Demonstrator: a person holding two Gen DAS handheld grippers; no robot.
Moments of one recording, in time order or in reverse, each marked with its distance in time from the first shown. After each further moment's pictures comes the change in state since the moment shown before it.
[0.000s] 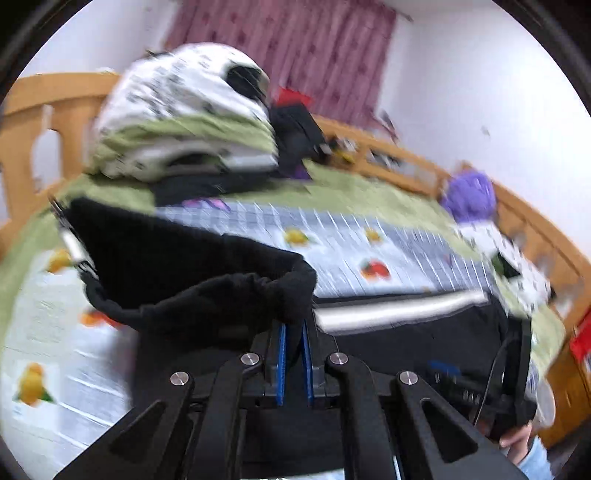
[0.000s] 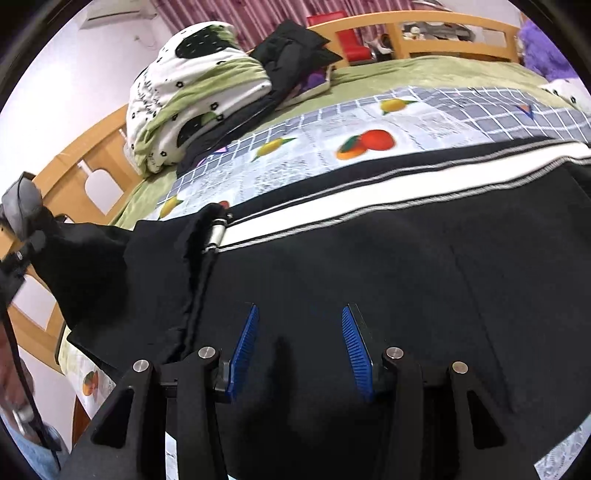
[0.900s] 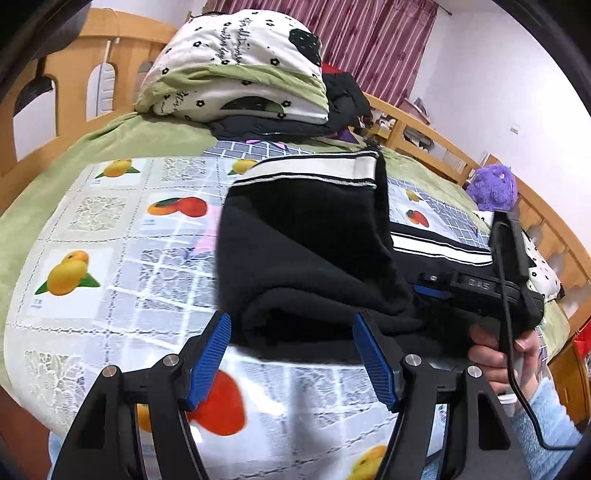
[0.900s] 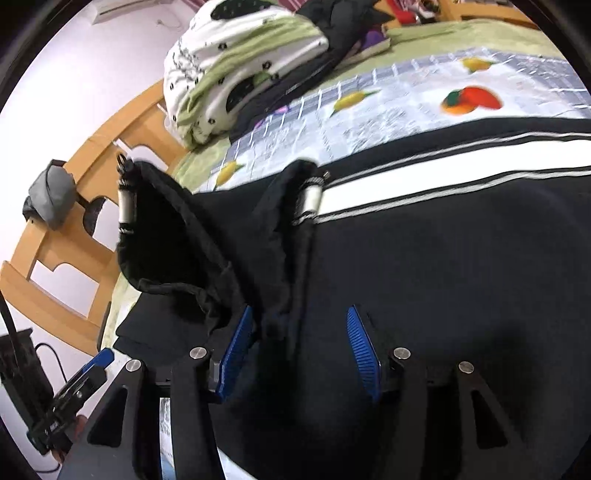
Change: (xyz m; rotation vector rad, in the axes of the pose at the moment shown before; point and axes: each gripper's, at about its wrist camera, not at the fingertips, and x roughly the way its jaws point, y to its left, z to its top) left arm -0.056 0.096 -0.095 -0.130 0.074 0.072; right arm 0.069 0.076 -0.001 -0.007 0.147 0.216
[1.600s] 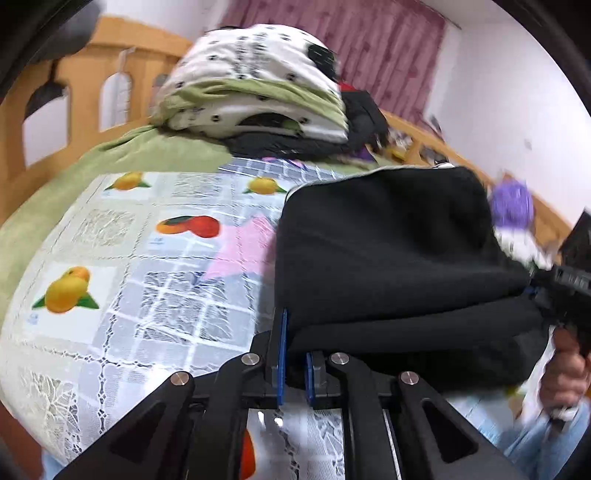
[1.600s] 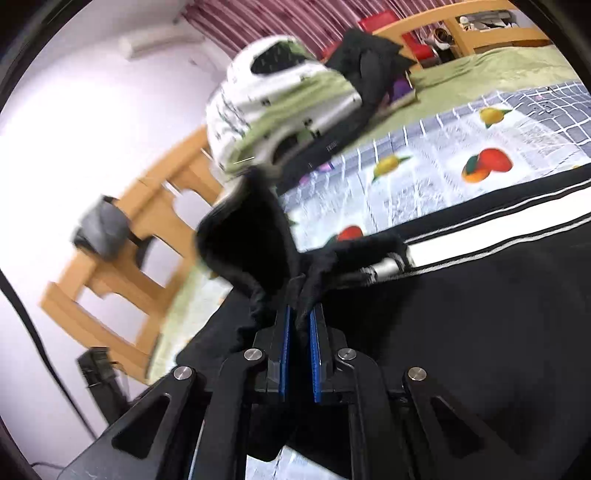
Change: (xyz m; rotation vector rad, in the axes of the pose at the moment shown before) left arm 0.026 -0.004 0.006 0.024 -0.069 0.085; right arm -0.083 0.007 0.011 -0.004 -0.193 0.177
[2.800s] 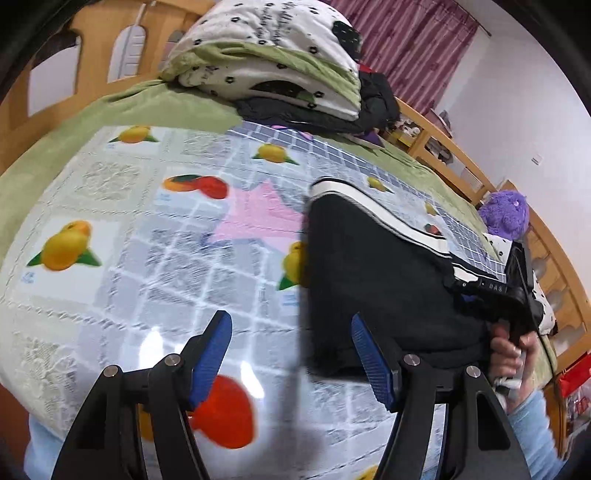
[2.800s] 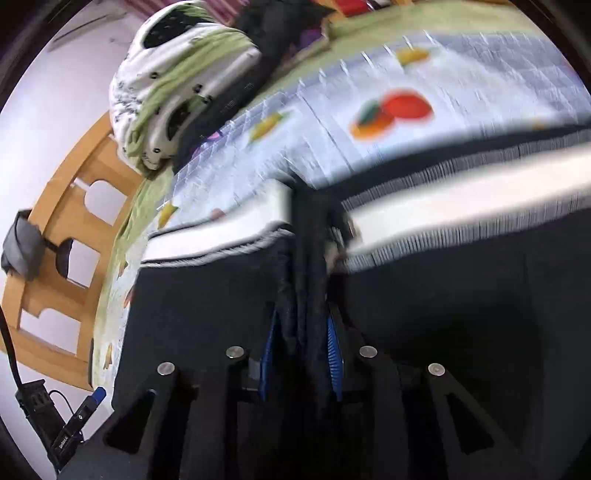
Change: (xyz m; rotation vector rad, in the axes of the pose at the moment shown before) left arm -0.004 0.025 0.007 -0.150 0.121 -0.097; right arm 0.059 -0.108 0.029 0.139 0.187 -0.256
